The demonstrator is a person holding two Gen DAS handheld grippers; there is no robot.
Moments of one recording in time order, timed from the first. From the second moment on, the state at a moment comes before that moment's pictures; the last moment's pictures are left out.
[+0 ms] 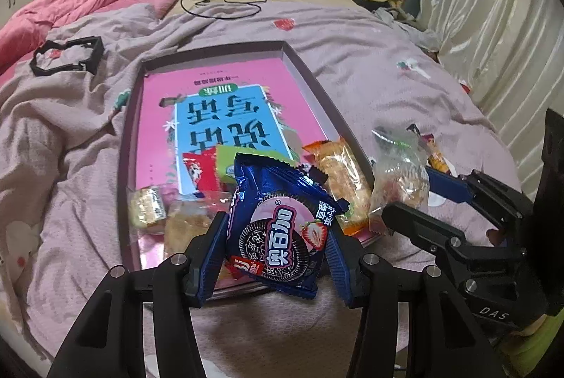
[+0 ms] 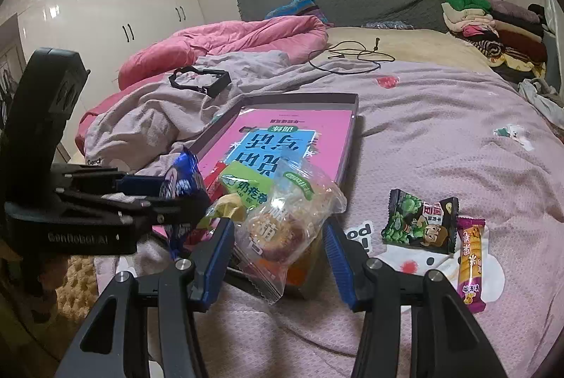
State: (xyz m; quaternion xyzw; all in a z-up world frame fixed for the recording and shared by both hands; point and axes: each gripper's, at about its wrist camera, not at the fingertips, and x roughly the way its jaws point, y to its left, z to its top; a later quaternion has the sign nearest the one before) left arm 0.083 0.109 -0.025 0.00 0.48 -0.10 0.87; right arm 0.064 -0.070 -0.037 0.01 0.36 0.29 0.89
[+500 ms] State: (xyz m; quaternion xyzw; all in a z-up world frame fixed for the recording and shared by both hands) left arm 0.089 0.112 -0.040 0.00 0.50 -0.09 0.86; right arm 0.081 -0.051 -0.041 -0.02 0.37 0.31 0.88
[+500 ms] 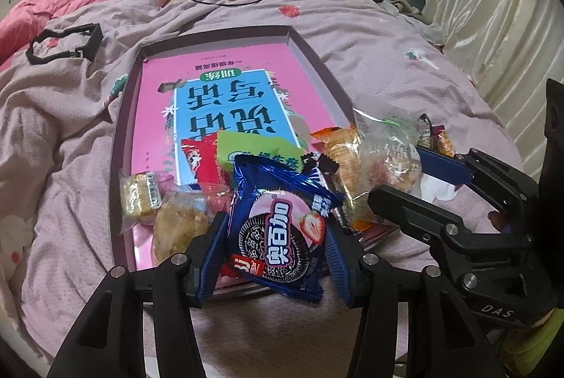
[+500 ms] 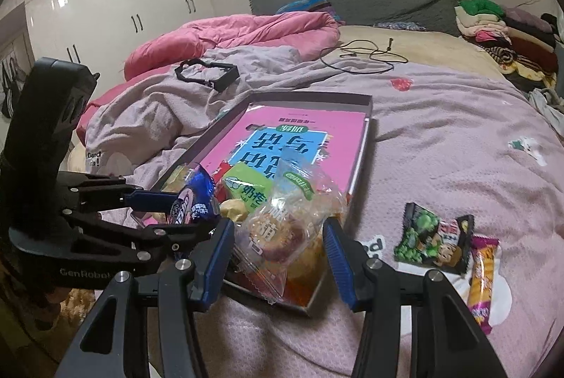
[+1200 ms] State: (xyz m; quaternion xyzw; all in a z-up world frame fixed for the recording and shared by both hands) left arm 0.093 0.123 -0.044 -0.02 0.50 -0.08 0.86; right arm 0.078 -0.038 -0.059 -0.04 0.39 0.32 0.86
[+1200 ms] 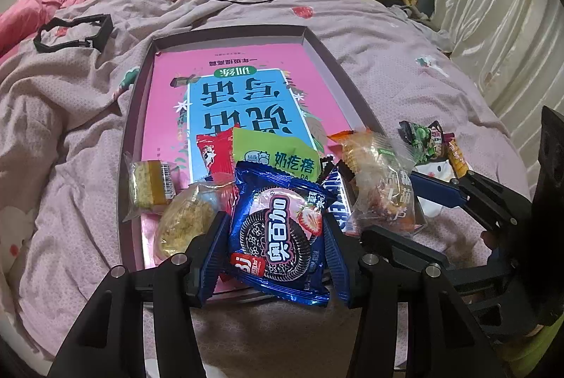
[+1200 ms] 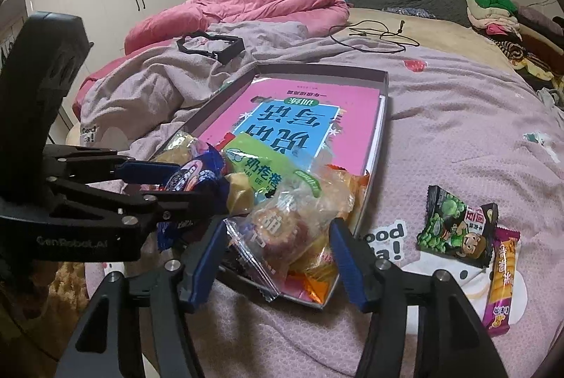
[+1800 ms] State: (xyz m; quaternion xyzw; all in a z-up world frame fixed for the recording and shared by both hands) left arm 0.092 0.117 -0.039 0.00 0.49 -0.08 0.87; right arm 0.071 -0.060 -0.047 -0.02 0.37 0.31 0.88
